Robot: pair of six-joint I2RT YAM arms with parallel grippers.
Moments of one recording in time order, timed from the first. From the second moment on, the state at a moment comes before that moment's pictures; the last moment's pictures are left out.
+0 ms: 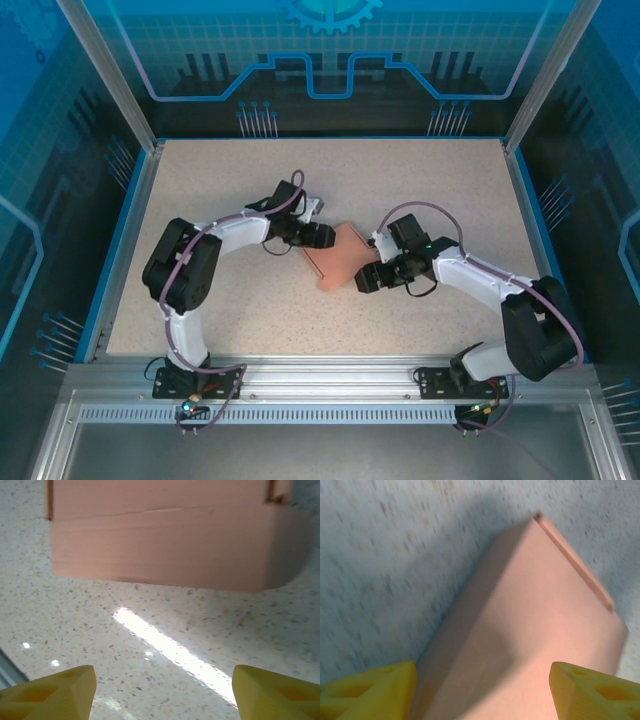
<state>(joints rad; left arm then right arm) -0.43 1.89 1.17 -0.29 0.47 -0.35 0.47 1.42 0.78 -0.51 -0.44 0.21</state>
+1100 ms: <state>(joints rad) -0.46 1.81 1.05 -0.24 0.46 -0.43 0.28 1.68 0.74 -0.11 -0.74 0.41</state>
